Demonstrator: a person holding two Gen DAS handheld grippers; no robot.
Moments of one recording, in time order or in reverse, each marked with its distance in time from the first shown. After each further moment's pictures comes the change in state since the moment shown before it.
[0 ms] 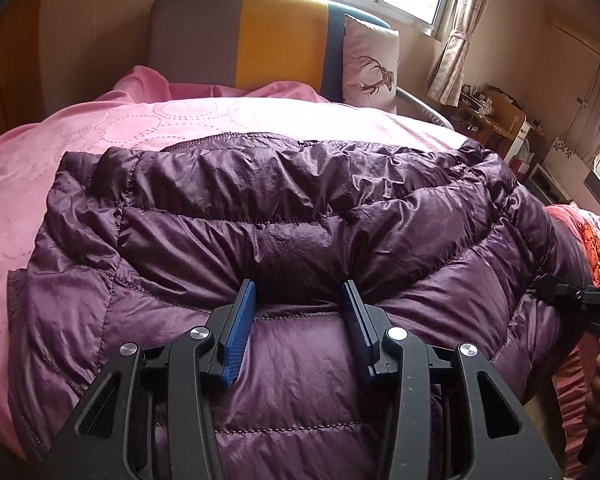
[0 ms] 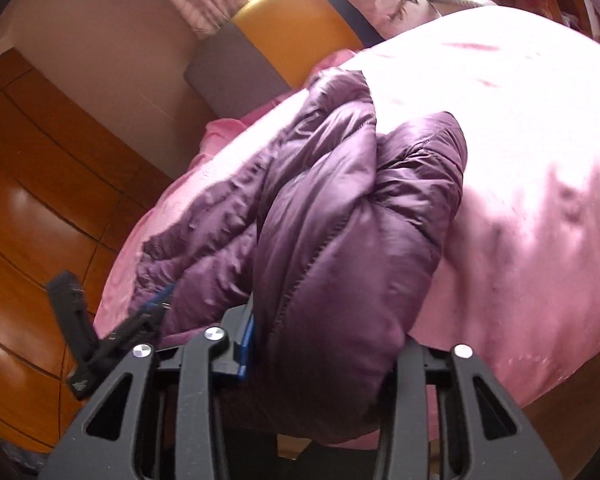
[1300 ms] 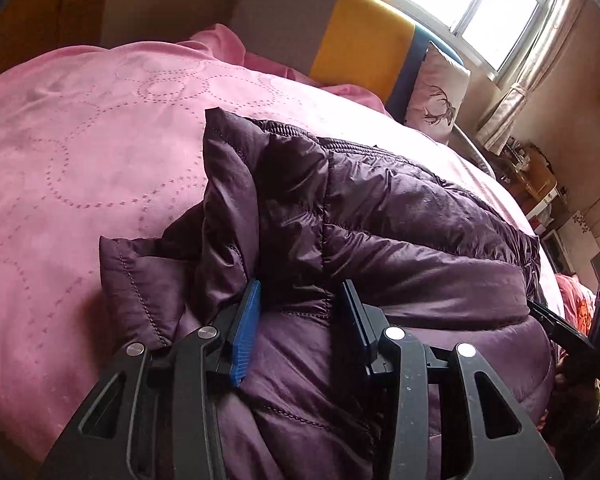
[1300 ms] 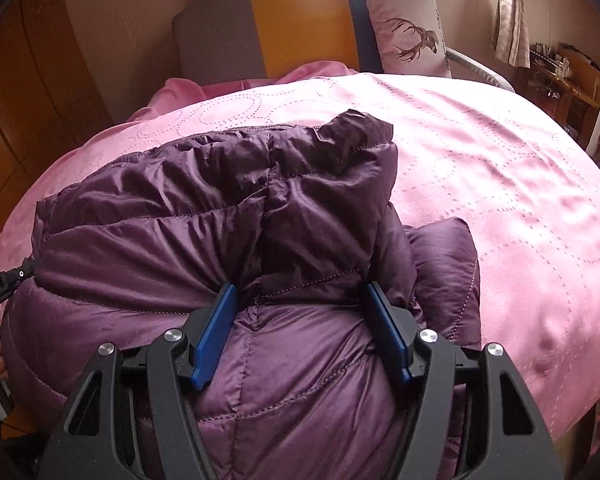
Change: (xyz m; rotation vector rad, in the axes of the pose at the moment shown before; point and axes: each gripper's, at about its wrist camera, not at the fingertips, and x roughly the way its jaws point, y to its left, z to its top) left arm -0.003 0.130 0.008 -0.269 0.028 0.028; right arm 0.091 -0.028 0.029 -0.252 0.029 -0.411
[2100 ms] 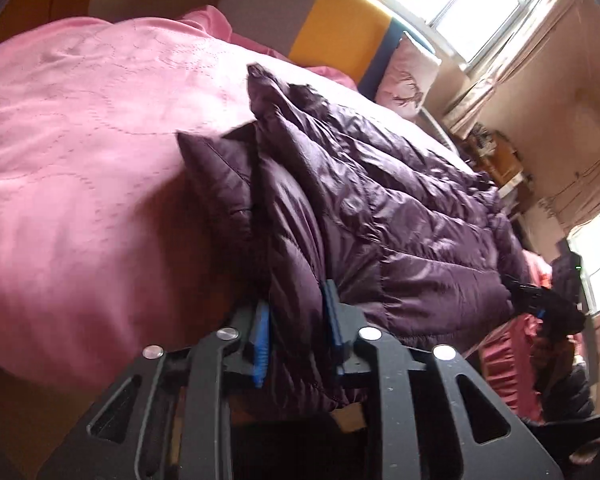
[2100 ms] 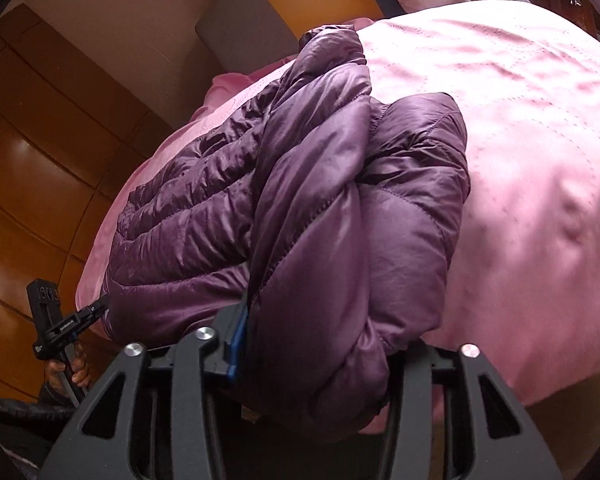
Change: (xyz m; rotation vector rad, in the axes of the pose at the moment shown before) left arm -0.084 0.030 -0.047 0.010 0.067 -0.109; right arm -0.064 -0.076 -0.049 0.195 0.095 0.253
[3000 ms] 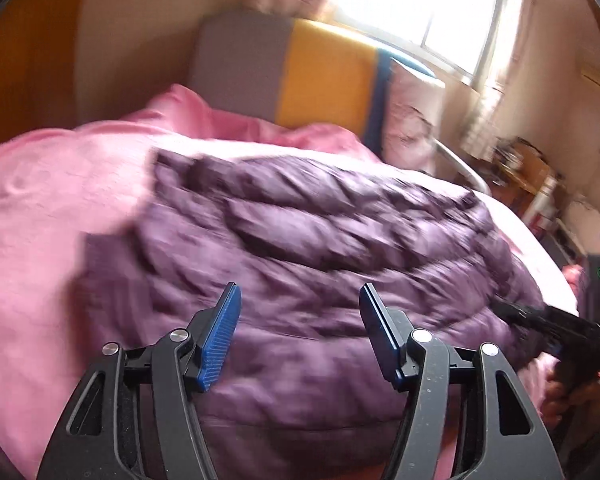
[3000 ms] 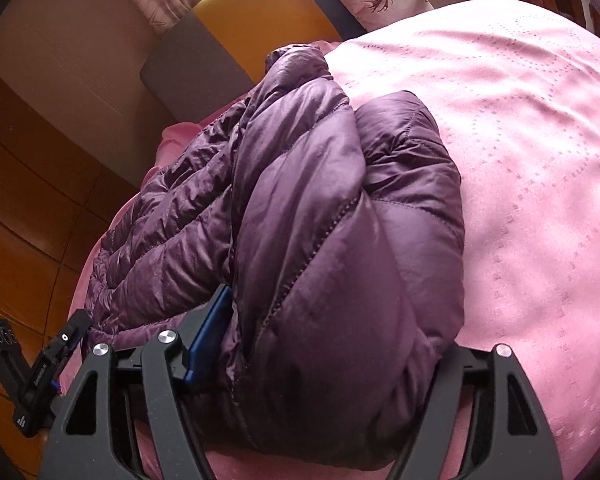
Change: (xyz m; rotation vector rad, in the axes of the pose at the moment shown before) left arm 0.097 -0.092 0.101 0.136 -0.256 0.187; right arm 0.094 -0.013 0.112 0.172 -0.143 -0.049
